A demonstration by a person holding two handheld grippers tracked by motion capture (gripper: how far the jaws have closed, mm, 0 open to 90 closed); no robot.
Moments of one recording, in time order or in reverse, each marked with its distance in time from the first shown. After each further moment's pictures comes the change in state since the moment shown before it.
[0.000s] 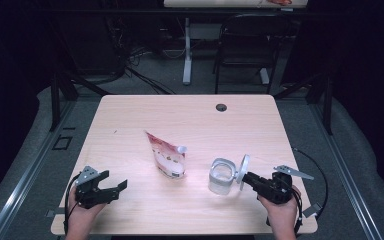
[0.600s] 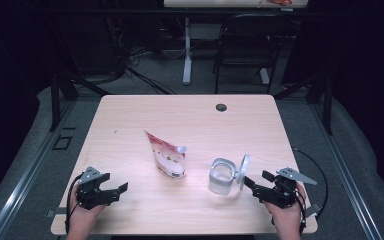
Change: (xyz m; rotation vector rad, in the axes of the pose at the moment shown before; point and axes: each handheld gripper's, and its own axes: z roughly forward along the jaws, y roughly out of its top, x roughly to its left) left arm 0.001 -0.001 0.003 0.068 0.003 0.005; right arm -0.010 -0.007 -0.004 -0.038 -0.127 -0.143
